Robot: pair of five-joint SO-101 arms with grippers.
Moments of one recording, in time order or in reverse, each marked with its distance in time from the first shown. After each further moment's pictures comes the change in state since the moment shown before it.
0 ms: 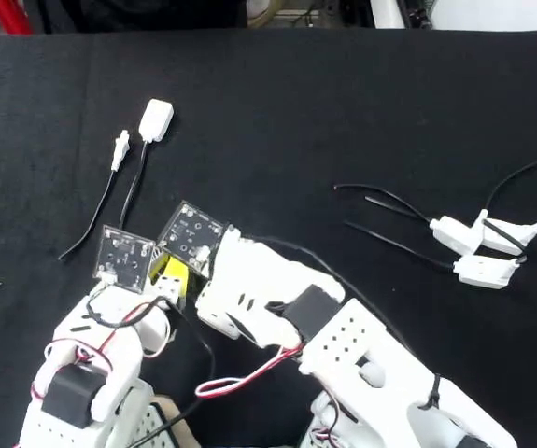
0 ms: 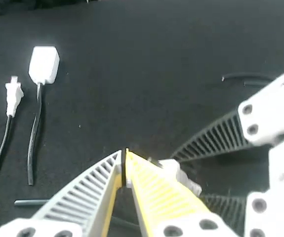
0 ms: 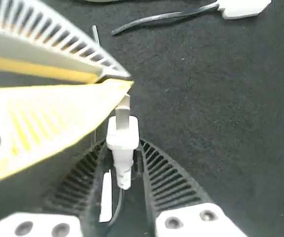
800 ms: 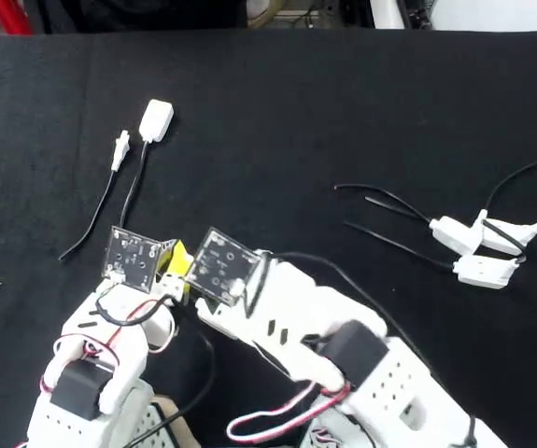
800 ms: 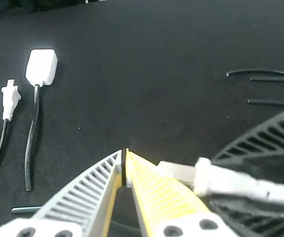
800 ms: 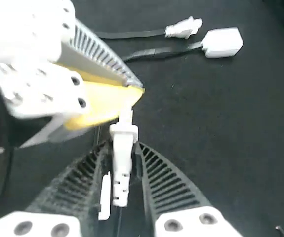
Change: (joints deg) left arm 1.3 0.0 5.5 -4.8 -2.3; right arm -1.6 -21.4 3.1 7.9 -0.7
